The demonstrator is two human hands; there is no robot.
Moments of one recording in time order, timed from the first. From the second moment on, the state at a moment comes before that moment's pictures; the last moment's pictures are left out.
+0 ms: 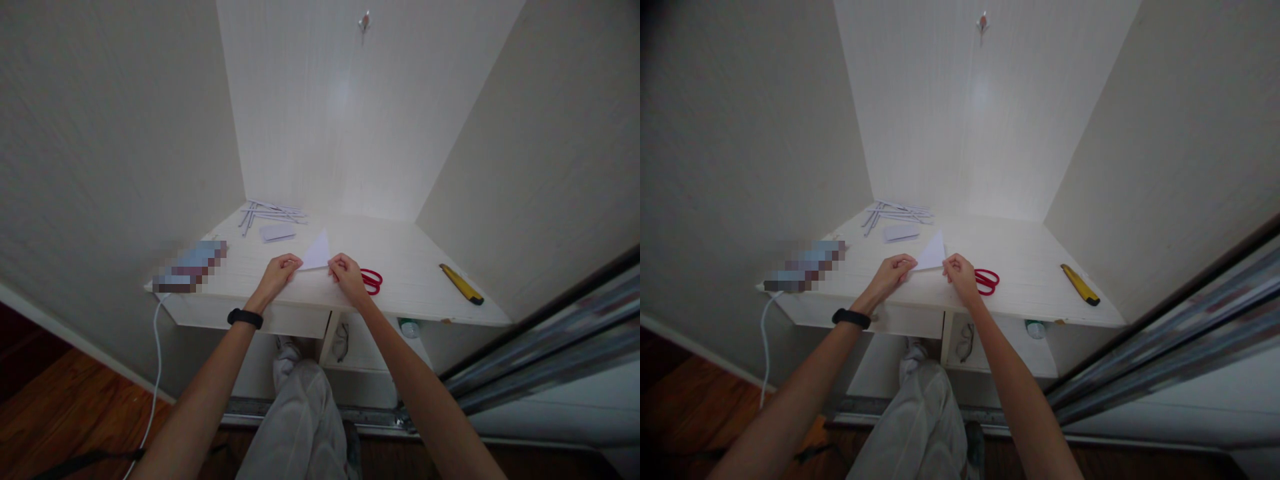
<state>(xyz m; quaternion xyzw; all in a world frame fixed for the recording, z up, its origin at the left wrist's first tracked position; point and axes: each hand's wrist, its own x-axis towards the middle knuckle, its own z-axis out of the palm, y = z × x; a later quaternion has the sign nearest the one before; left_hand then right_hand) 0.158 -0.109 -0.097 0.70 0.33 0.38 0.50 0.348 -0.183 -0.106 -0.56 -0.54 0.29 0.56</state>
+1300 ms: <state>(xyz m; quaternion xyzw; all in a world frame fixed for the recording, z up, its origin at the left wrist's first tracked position) 0.161 -0.111 -0.093 0.67 0.30 0.38 0.56 0.346 -0.185 -0.104 -0.56 -0.55 0.31 0.53</state>
